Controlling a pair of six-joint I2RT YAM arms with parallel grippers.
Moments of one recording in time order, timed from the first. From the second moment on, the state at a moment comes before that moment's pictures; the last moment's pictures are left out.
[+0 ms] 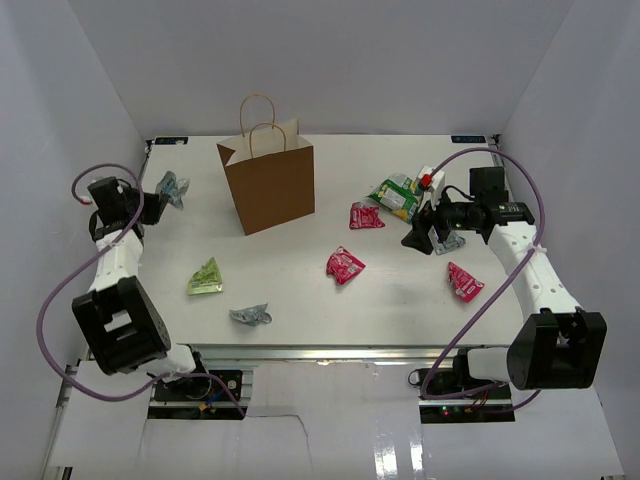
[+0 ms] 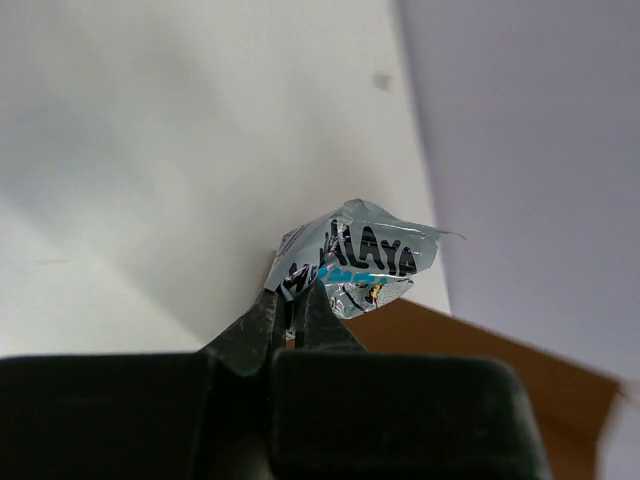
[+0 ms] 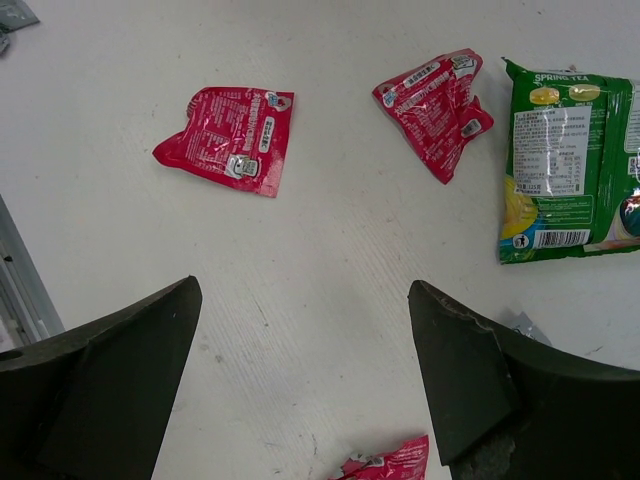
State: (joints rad) left arm 0.42 1.49 1.00 -0.13 0.24 -1.00; right arm 0.07 1.30 1.09 -0.68 -0.81 -0.69
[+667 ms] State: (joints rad) left arm 0.04 1.43 1.45 0.12 0.49 -0.44; right arm 0.07 1.33 1.13 -0.69 -0.87 -0.69
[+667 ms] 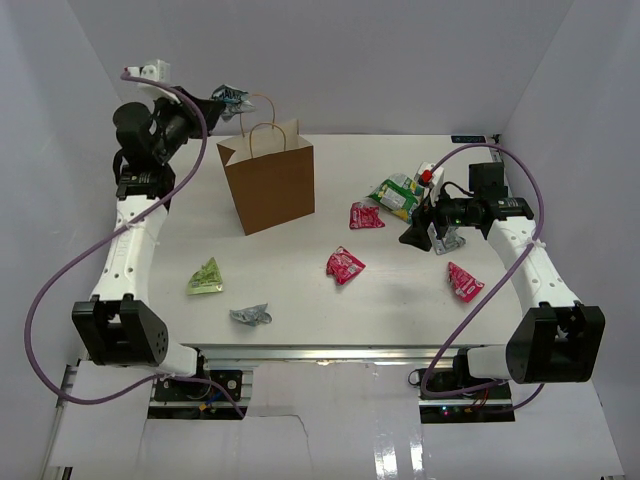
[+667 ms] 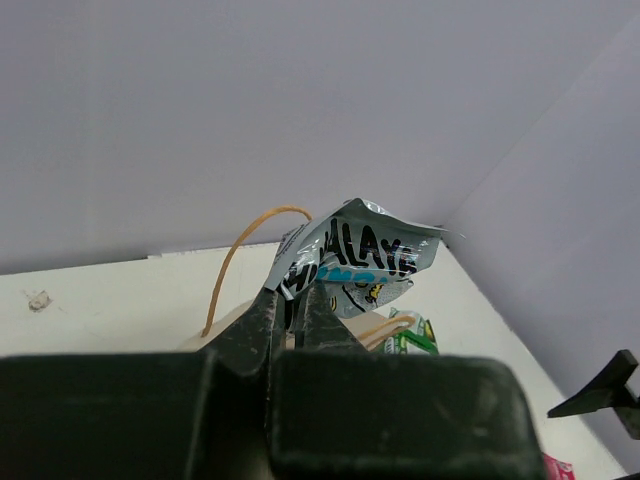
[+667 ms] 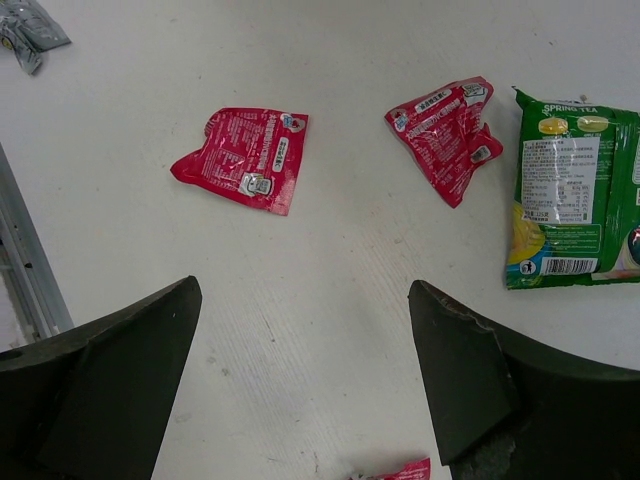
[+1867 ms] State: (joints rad) left arm -0.14 1.26 1.38 -0.10 0.09 -0.32; right arm 0.54 1.63 1.21 -0.53 -0.45 -0.31
